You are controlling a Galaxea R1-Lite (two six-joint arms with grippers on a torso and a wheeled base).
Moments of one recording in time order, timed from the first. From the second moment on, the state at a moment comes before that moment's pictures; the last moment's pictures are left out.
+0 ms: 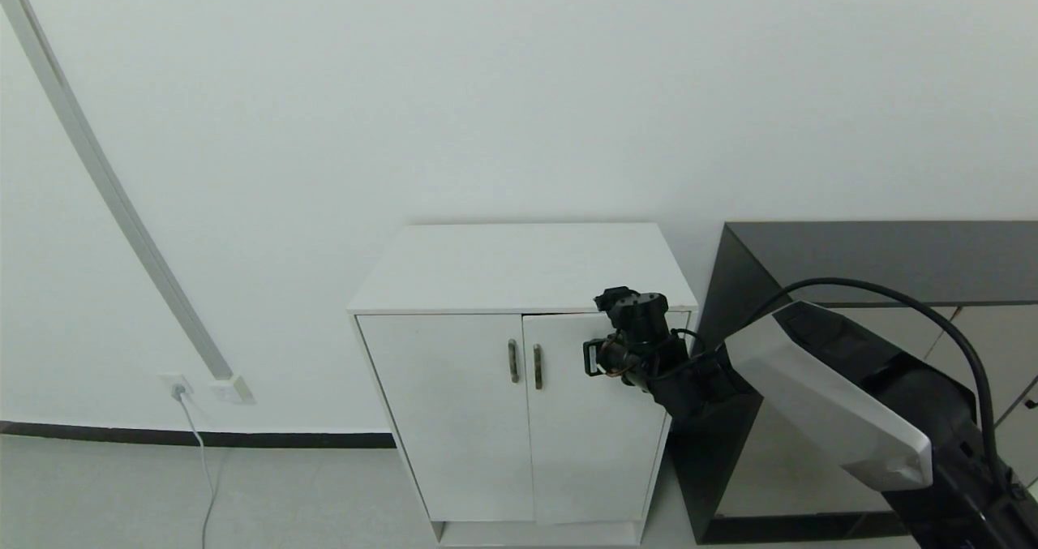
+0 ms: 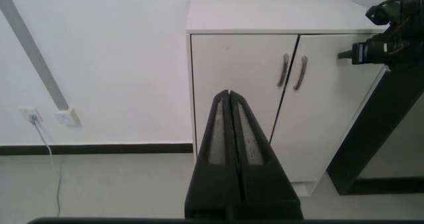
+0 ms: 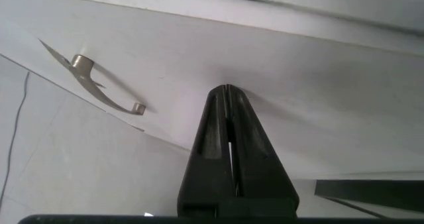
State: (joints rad) left arm 0.00 0.00 0.00 0.00 0.02 0.00; right arm 0.54 2.59 -1.64 -0.56 -0.14 0.16
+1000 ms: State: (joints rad) left arm 0.00 0.00 0.00 0.00 0.02 0.00; right arm 0.53 2.62 -1.70 -0.55 -0.15 0.16
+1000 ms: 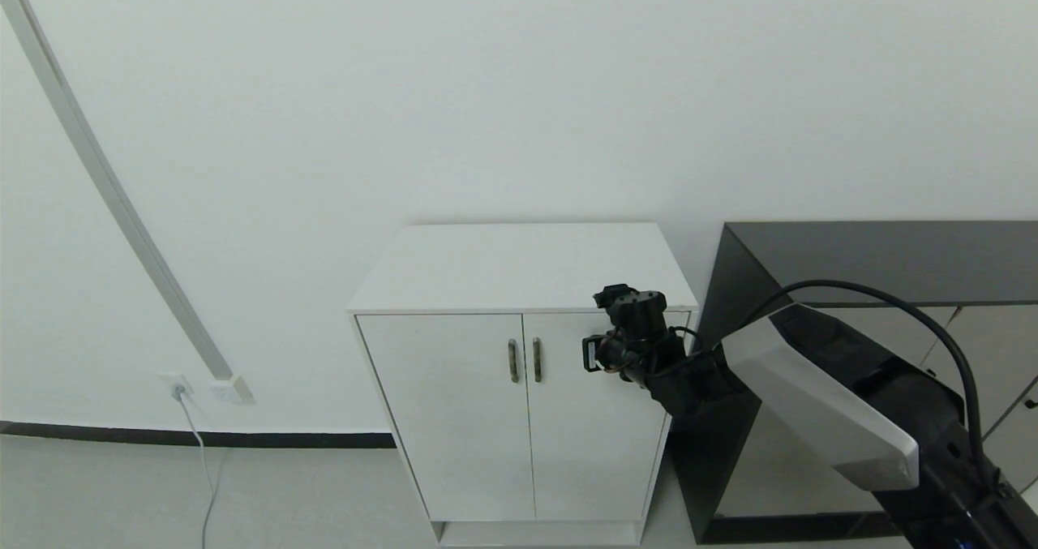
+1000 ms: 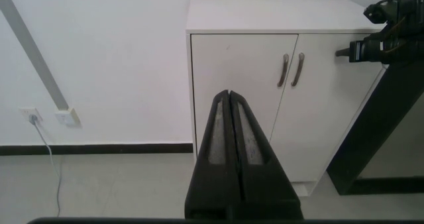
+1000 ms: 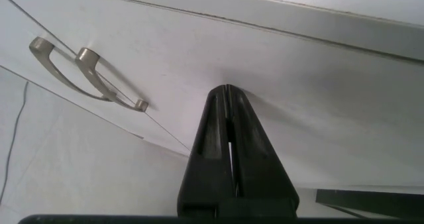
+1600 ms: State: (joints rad) left arm 0.00 0.00 0.00 0.00 0.02 0.00; right arm 0.54 2.47 -1.44 -0.63 -0.15 0.15
